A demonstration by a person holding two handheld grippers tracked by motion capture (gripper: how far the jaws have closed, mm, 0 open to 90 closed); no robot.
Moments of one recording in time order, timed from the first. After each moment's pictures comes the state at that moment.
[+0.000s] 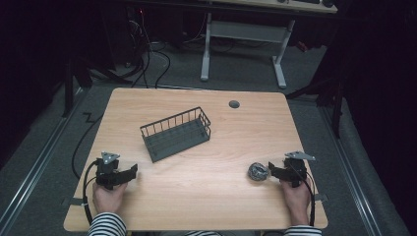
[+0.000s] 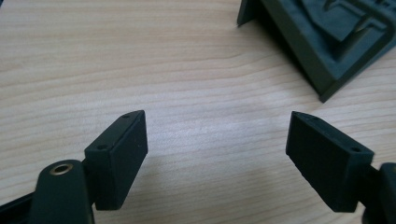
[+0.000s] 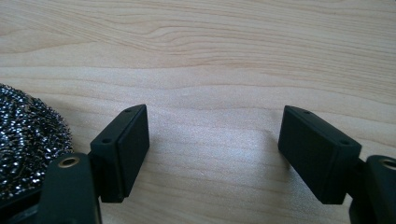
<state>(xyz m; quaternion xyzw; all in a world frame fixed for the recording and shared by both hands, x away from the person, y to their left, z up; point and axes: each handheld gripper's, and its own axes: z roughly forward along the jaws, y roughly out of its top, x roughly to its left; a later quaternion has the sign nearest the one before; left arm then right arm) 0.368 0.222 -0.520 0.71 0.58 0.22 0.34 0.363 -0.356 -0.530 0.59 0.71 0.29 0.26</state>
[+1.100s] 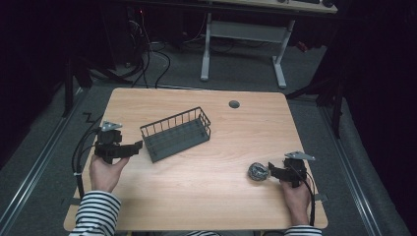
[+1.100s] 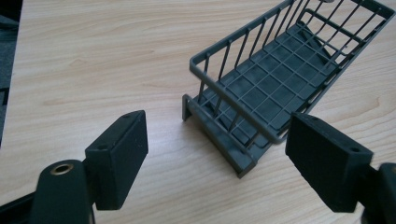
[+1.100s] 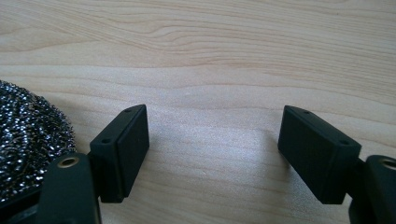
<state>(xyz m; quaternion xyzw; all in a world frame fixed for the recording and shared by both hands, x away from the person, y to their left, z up) 0.405 0.200 -0.415 0.75 0.53 0.18 0.36 0.363 -0.356 -0.531 0.58 0.71 0.29 0.26</state>
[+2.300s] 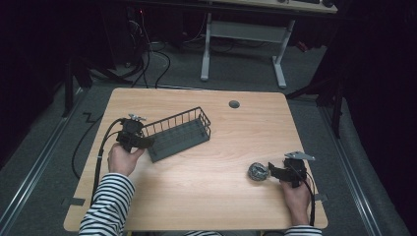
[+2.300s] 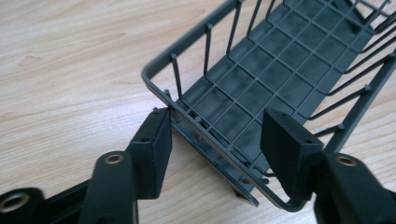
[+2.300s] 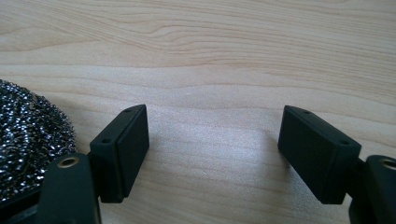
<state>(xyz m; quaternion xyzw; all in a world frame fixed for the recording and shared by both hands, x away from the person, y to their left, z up) 0.451 0.158 -0.439 0.80 0.52 0.16 0.27 0.362 -0.356 -0.531 0.58 0.71 0.29 0.26</state>
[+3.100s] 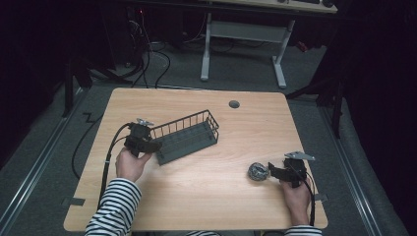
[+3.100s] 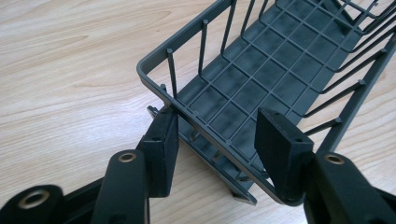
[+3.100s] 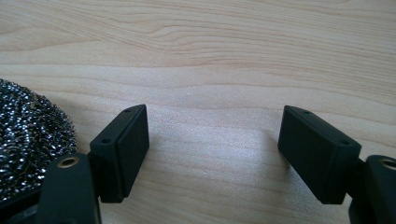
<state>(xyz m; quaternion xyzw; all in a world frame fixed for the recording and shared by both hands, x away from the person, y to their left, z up) 0.436 0.136 -0.443 0.80 0.50 0.15 0.30 0.362 -0.356 -0.531 0.58 0.72 0.29 0.26</state>
